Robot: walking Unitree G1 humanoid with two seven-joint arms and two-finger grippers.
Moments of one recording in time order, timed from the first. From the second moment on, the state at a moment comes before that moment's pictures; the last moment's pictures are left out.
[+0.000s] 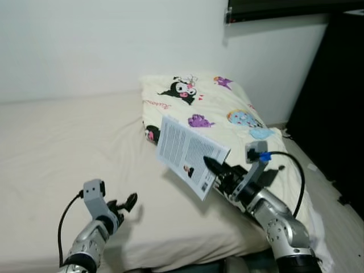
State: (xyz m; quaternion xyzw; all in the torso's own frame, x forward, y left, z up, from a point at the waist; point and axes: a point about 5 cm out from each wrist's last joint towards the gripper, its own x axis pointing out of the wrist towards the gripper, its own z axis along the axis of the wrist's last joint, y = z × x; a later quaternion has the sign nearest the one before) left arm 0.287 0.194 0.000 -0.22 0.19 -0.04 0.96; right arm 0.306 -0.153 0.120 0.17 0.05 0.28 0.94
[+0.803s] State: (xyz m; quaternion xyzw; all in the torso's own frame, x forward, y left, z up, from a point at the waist) left arm 0.200 0.212 -0.069 -0.17 0.39 0.06 0.90; right arm 0.273 -0.168 -0.001 0.02 0.26 0.18 0.95
